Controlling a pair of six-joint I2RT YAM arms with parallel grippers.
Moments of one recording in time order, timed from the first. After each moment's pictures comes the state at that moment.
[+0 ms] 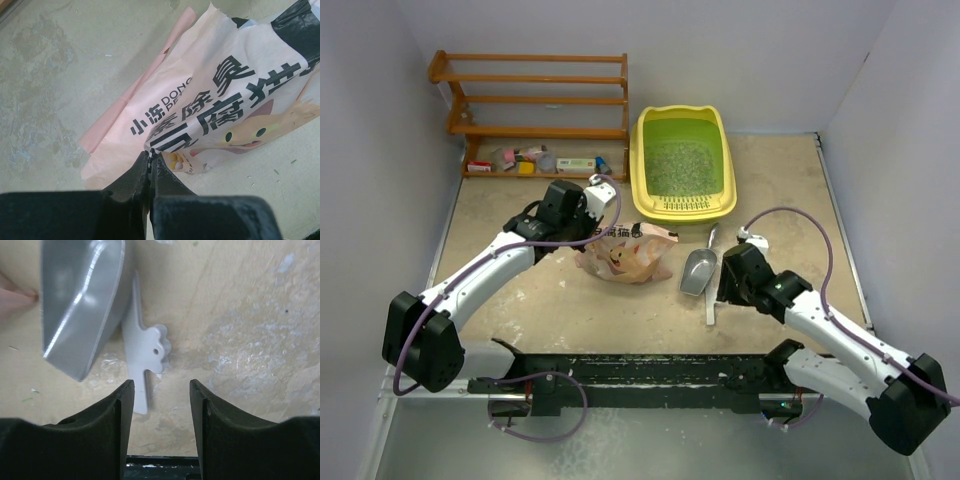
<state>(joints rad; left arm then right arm) -0.51 1.32 1.02 -0.49 0.06 0.18 0.61 0.93 0.63 -0.70 0.30 0.66</state>
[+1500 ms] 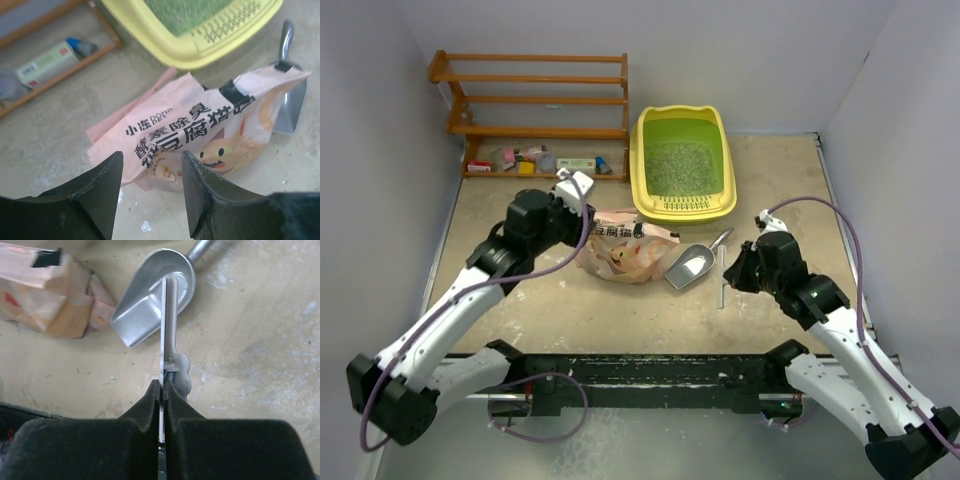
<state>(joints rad) -0.52 1.10 0.96 -0.35 0.06 0.09 0.48 0.73 0.71 -0.74 0.10 0.62</state>
